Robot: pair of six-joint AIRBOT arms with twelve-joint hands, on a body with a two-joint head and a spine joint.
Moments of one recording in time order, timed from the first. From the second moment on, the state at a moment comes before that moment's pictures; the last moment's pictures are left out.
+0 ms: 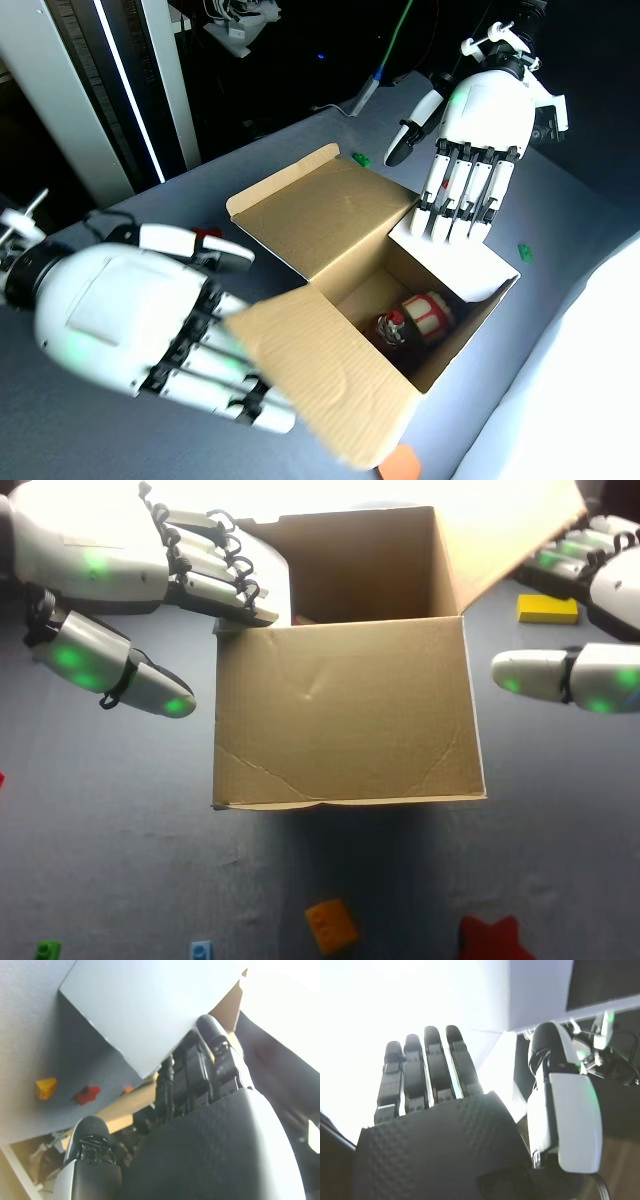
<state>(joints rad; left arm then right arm) 0.09 -1.01 1.50 1.79 -0.80 -0.33 -0.33 -0.86 0.93 0.32 0.59 -1.19</state>
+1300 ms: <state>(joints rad) 0.16 -1.03 1.77 1.80 -0.94 -0.36 -0.20 -0.99 0.99 0.38 0.37 -1.40</state>
